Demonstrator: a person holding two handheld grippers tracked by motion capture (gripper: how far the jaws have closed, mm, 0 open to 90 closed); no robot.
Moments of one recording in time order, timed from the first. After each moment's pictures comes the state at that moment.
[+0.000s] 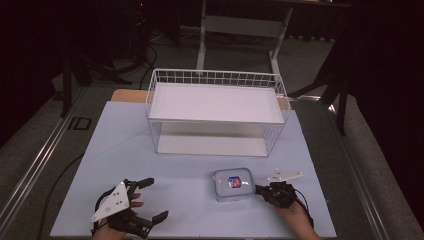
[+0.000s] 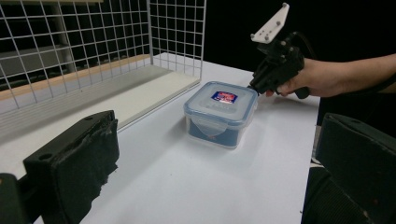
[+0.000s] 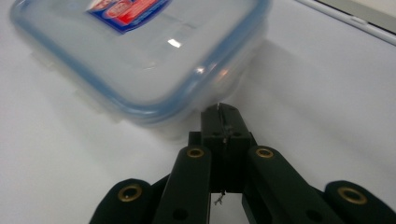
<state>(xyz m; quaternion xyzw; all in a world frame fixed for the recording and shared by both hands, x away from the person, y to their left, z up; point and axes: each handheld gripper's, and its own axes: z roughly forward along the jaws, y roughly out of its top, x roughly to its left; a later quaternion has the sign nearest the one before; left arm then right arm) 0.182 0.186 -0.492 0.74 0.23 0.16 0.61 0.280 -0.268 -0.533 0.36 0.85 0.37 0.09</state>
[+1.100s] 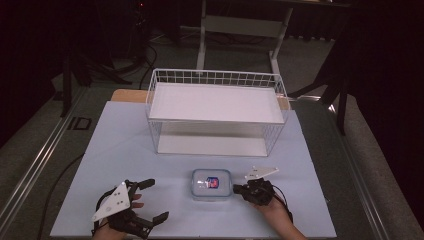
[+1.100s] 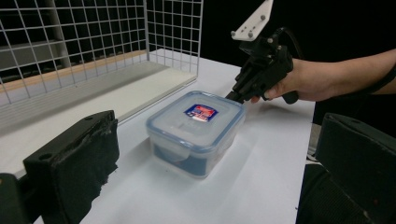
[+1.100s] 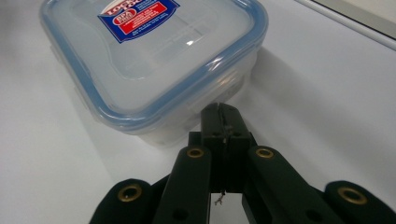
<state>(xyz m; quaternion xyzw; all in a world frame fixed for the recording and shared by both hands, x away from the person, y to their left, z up) 0.183 0.185 -0.494 0.74 0.23 0.15 0.61 0.283 -0.204 -0.530 0.31 0.87 0.38 0.06</state>
